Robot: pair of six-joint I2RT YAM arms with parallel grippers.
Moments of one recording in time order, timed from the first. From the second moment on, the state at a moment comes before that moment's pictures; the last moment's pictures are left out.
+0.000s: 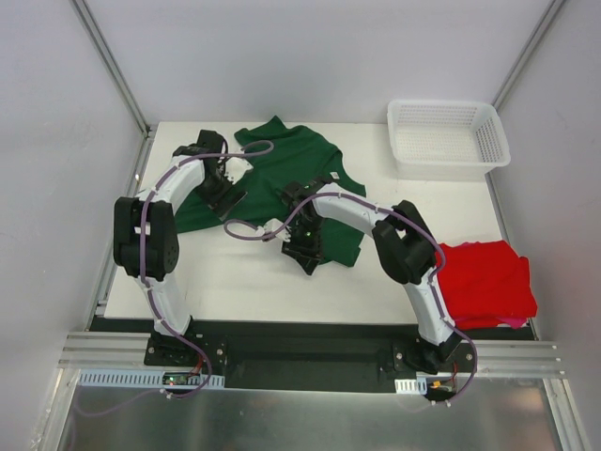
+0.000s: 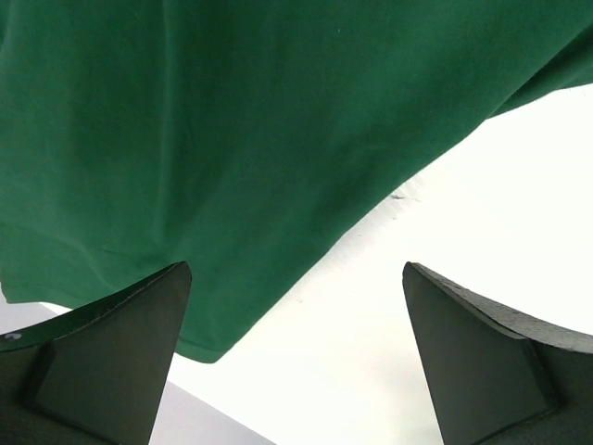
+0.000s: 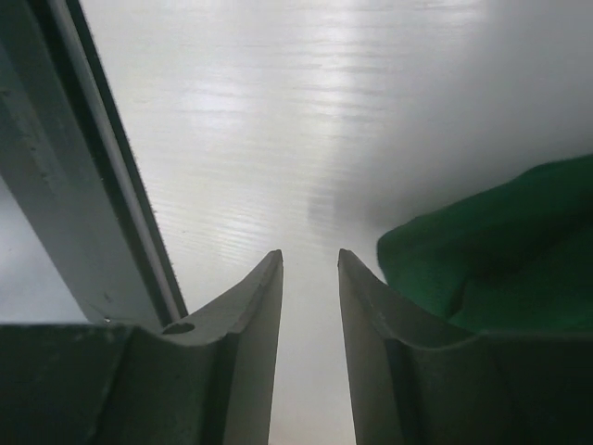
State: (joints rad) left arm -0.14 1.87 1.48 -0.88 0.04 0.64; right arm 0.82 2.19 1.76 -1.23 -0.51 -0.71
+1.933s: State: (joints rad) left arm -0.14 1.84 1.45 -0.88 0.02 0.63; right arm 0.85 2.22 1.76 -1.10 -0.27 -0.70
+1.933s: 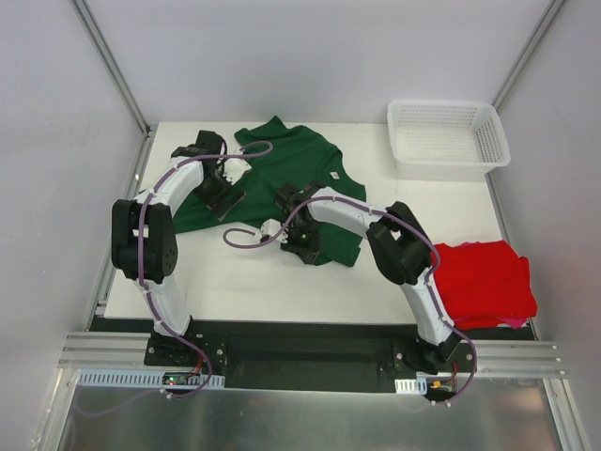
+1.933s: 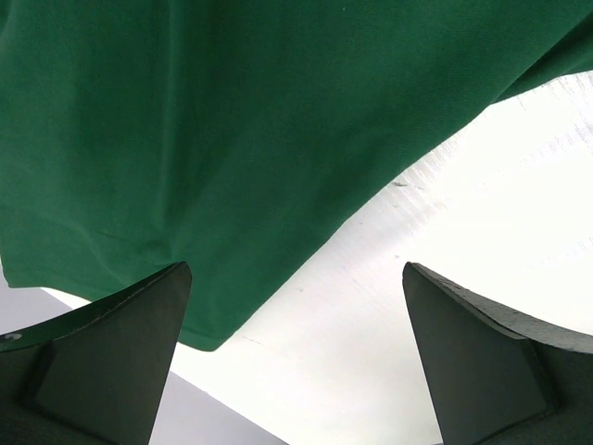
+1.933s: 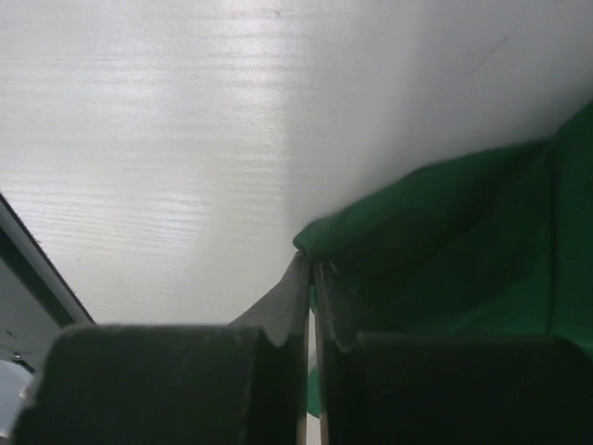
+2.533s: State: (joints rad) left arm -0.14 1.84 1.45 -0.89 0.02 0.64; right arm 0.86 2.22 1.90 -1.28 -0.69 -0.75
